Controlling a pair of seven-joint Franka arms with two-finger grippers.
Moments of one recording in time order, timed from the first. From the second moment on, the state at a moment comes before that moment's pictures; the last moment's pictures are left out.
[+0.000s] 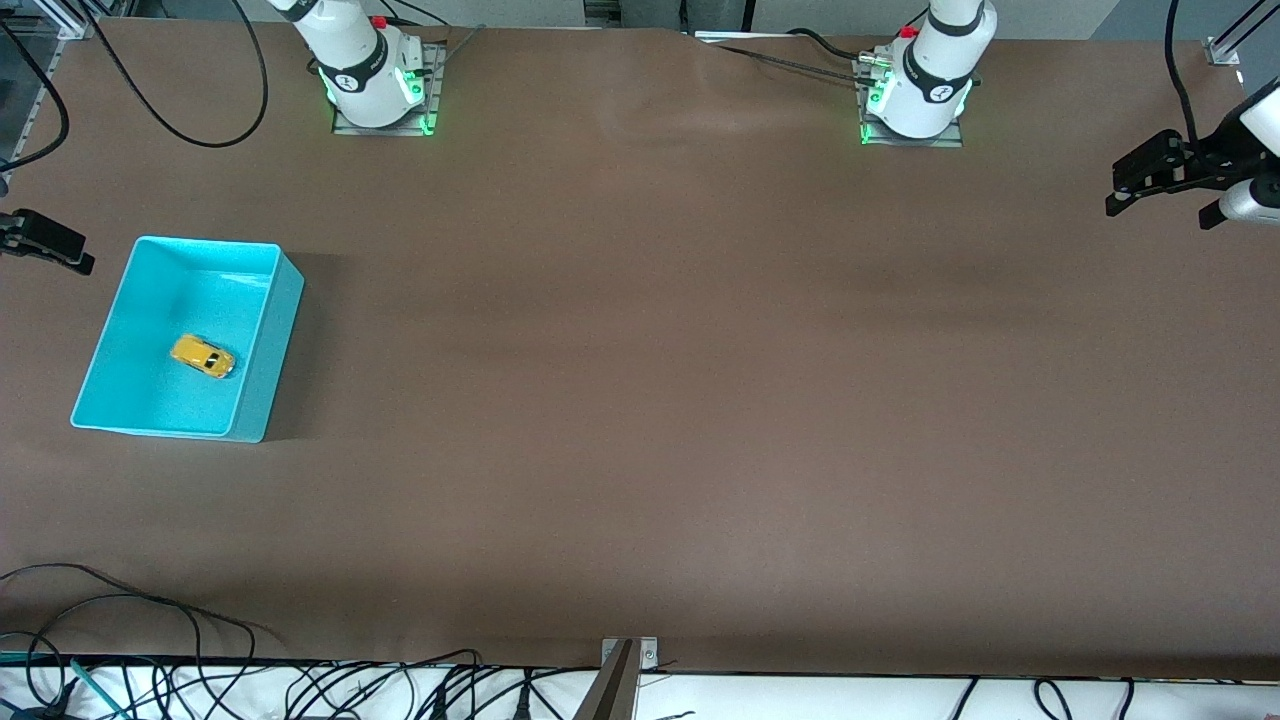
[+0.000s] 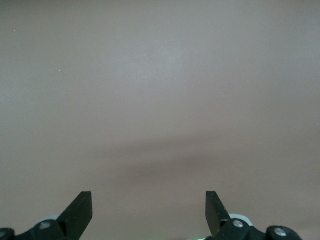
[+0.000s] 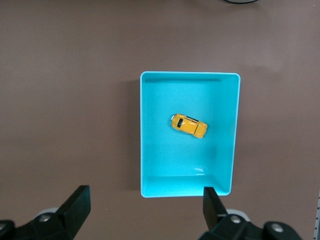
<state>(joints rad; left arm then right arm) 0.08 -0.05 -0.07 -1.58 -0.01 1.48 0.14 -0.03 0.08 -0.09 -1.53 -0.08 1.59 -0.06</state>
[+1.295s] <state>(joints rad) 0.08 -0.05 -0.07 -1.58 -0.01 1.48 0.14 -0.01 0.01 -0.09 -1.59 -0.01 1.63 -0.04</state>
